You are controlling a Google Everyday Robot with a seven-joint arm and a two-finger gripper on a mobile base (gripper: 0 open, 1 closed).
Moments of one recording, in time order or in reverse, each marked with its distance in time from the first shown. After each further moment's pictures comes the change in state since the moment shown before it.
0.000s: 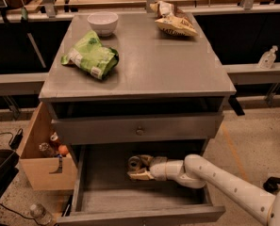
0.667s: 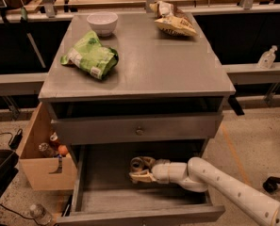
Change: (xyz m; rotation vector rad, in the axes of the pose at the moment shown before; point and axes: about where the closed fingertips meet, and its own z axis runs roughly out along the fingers) arm -0.002 0.008 -0.011 -0.005 -0.046 0.053
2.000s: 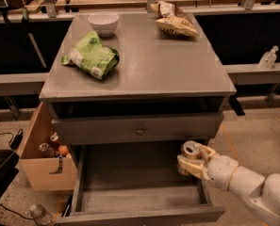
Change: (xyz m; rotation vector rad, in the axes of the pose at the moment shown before) arm -0.171 0.028 -0.228 0.504 0.023 0.114
